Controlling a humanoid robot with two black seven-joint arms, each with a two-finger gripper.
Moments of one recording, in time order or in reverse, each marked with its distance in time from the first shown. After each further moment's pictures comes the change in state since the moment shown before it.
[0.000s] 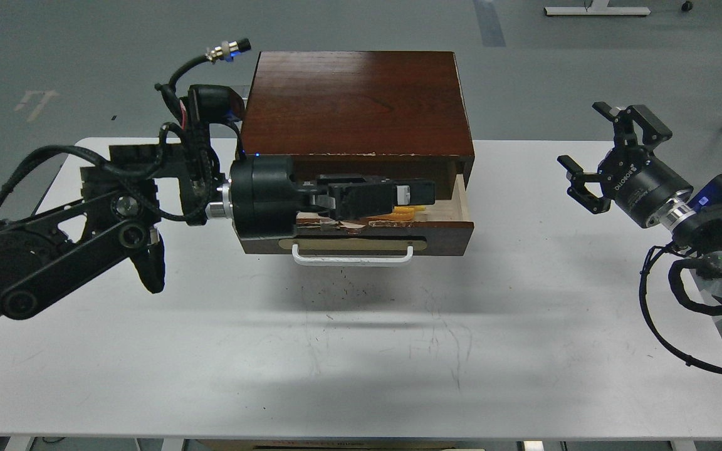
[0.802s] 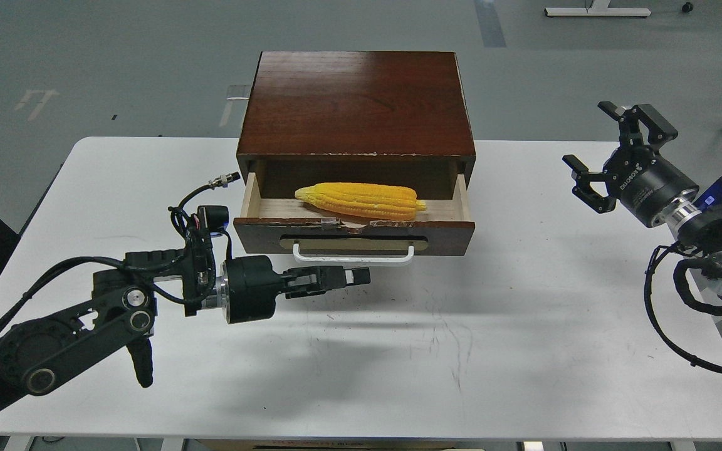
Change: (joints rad) left arm 0.287 -0.003 -0.007 0.121 -0.007 0.013 0.151; right arm -0.003 -0.008 -0.001 -0.001 0.000 0.000 0.000
